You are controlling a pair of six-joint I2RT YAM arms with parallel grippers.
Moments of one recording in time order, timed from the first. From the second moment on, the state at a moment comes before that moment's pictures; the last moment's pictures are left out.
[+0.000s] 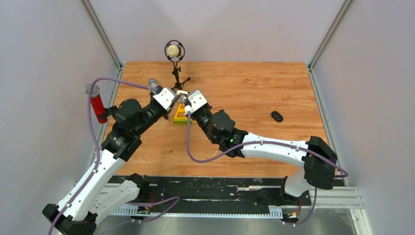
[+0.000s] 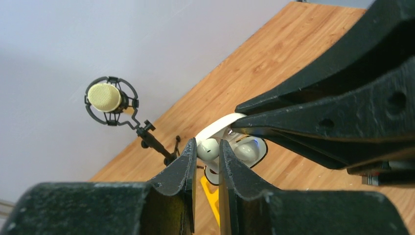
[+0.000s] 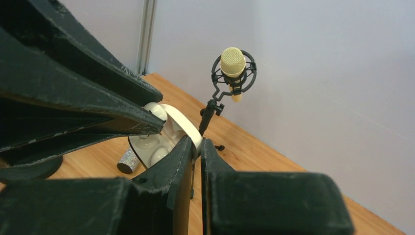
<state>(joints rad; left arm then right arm) -0.53 0.82 0.95 -0.13 0.16 0.36 1.17 1.54 1.12 0.67 0.55 -0.42</state>
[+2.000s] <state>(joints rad) -0.53 0.78 0.93 -0.09 0.26 0.66 1.15 1.49 1.11 0.62 0.48 -0.33</state>
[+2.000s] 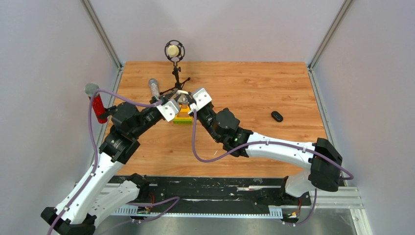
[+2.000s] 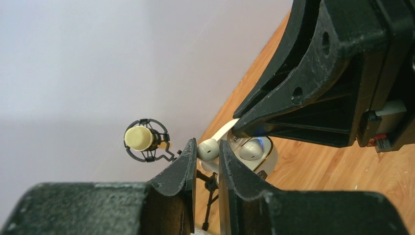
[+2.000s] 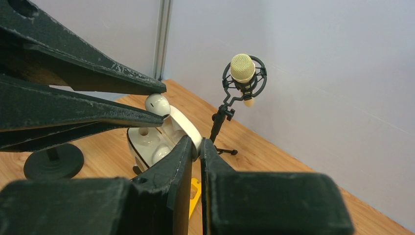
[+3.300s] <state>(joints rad) -0.54 0.77 0.90 -0.11 0.31 0.86 1.14 1.47 1.10 0.62 0.46 -0.31</state>
